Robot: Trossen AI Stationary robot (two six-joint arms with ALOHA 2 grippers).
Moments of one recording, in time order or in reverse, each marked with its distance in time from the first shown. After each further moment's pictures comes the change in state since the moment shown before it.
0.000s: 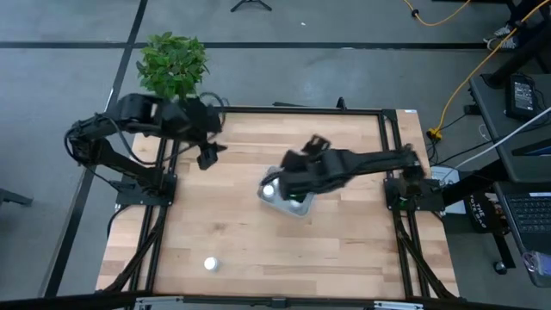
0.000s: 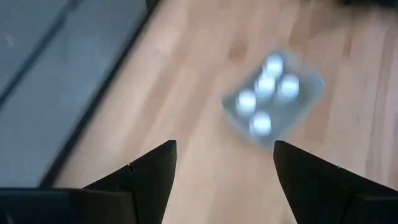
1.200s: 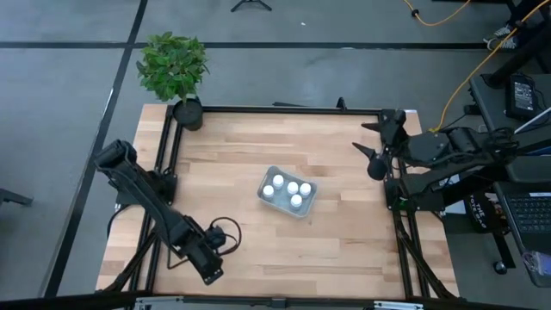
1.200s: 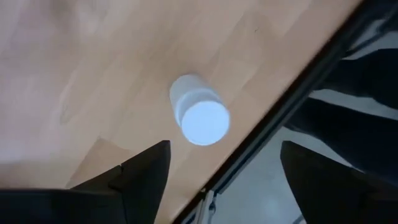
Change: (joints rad) left arm -0.821 0.321 -0.530 0.447 0.292 -1.190; right arm 0.052 -1.149 -1.027 0.715 0.104 -0.407
